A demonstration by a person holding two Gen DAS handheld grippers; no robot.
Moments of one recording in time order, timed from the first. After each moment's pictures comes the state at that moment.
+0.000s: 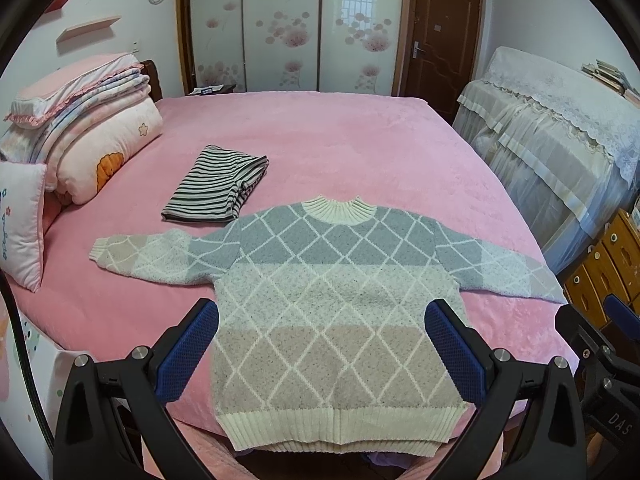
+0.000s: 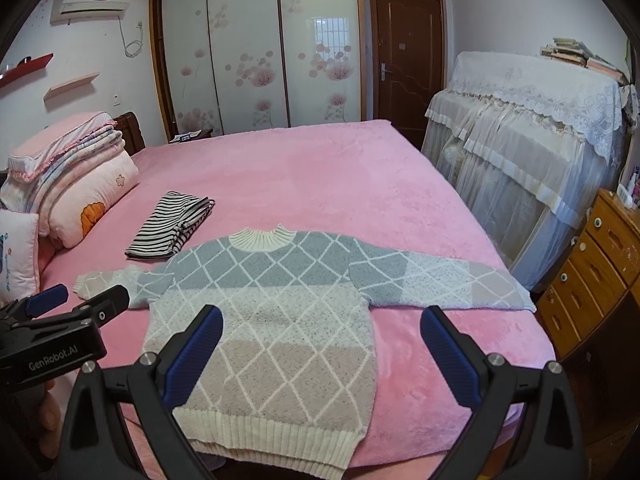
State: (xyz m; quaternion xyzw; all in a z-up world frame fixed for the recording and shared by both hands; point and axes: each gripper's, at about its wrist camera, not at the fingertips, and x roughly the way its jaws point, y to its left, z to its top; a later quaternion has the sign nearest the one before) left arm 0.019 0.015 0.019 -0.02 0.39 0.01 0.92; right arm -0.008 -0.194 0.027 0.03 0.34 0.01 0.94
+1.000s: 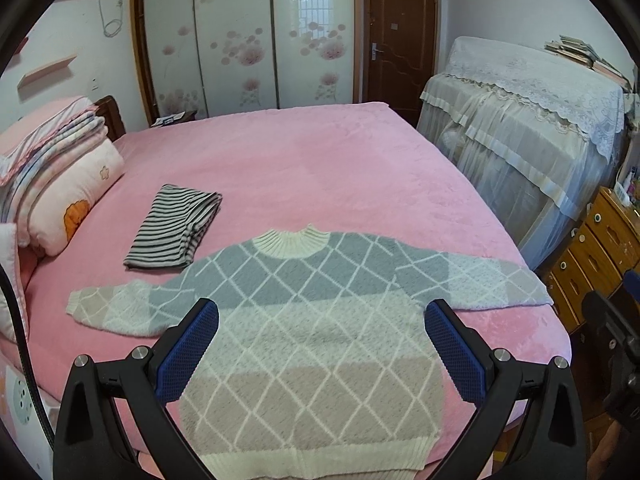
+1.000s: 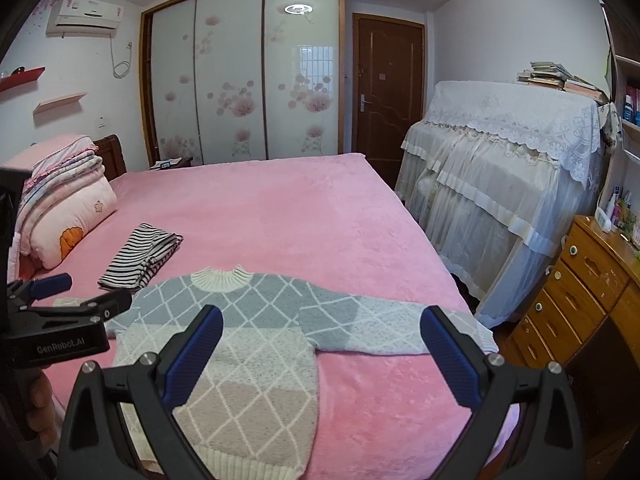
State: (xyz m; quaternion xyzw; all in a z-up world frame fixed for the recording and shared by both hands) left arm 0.065 -0.061 0.044 0.02 0.36 -0.05 0.93; right arm 0.005 -0.264 0.051 0.01 0.28 -0.03 0.96
